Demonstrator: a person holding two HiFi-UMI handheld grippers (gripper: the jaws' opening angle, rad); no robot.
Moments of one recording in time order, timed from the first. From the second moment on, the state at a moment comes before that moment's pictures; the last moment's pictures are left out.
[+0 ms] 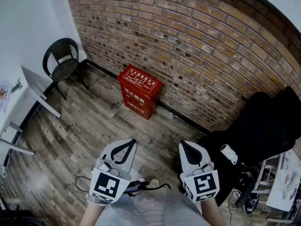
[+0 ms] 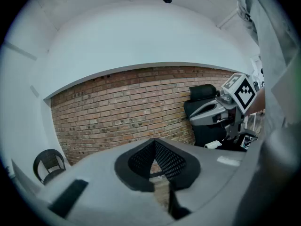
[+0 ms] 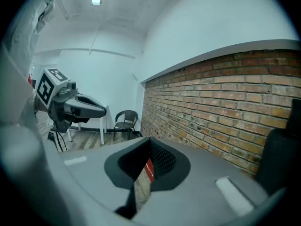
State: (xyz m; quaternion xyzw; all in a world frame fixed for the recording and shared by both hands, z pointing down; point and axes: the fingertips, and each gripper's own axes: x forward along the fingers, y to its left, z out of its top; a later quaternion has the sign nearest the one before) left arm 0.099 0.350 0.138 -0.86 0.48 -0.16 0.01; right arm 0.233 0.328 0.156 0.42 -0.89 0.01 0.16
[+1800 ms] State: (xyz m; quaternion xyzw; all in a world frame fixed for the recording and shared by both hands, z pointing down) left arm 0.055 0.351 0.144 -0.88 0.45 -0.16 0.03; right arm 0.202 0.346 0.160 0.48 -0.86 0.01 0.16
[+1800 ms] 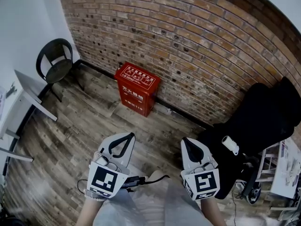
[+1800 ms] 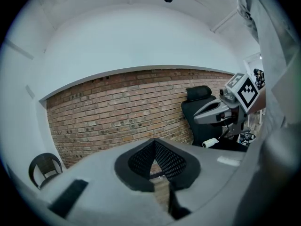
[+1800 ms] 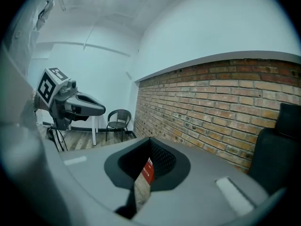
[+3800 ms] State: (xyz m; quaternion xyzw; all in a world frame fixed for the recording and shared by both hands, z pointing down) left arm 0.005 0.090 0.151 -0.82 0.55 -0.17 0.00; right arm 0.148 0.036 0.168 0.38 -0.91 0.00 0.17
